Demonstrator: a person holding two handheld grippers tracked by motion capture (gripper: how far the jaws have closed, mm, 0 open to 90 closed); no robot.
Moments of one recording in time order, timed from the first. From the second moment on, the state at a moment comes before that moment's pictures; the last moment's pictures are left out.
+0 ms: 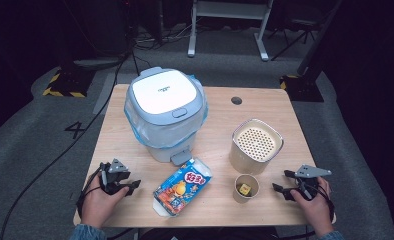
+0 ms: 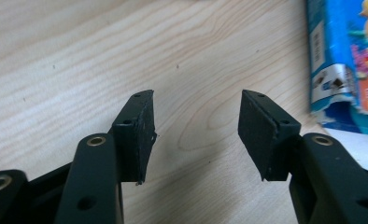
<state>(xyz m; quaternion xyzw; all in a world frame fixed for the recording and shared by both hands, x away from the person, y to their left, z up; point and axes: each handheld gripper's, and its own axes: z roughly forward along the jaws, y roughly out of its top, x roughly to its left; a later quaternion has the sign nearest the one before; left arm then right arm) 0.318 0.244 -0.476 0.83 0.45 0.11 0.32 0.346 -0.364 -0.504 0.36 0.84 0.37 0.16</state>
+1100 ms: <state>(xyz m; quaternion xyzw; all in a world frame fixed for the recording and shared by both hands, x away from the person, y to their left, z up) 0.313 0.243 -0.377 0.79 0.30 0.10 0.52 0.346 -0.364 -0.504 0.37 0.84 0.37 0.17</state>
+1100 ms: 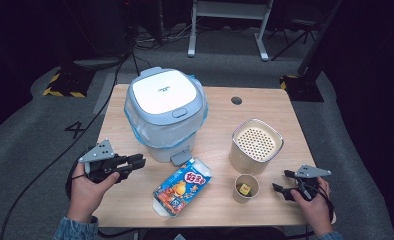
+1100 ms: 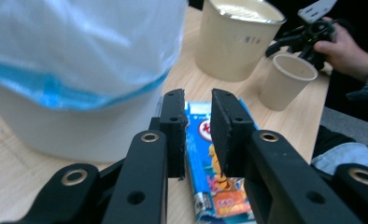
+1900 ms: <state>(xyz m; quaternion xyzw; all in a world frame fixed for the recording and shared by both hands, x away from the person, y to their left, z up) 0.336 0.217 -0.315 0.79 0.26 0.12 0.54 0.346 -0.364 -0.504 0.37 0.84 0.37 0.17</state>
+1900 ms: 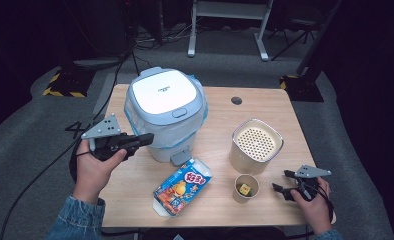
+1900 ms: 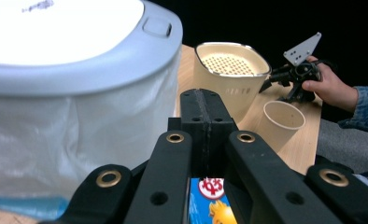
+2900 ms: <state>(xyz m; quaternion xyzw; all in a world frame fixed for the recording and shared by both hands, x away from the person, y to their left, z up) 0.395 0.154 -0.280 0.80 0.28 0.16 0.51 0.346 -0.364 -0.504 0.37 0.84 0.37 0.17</state>
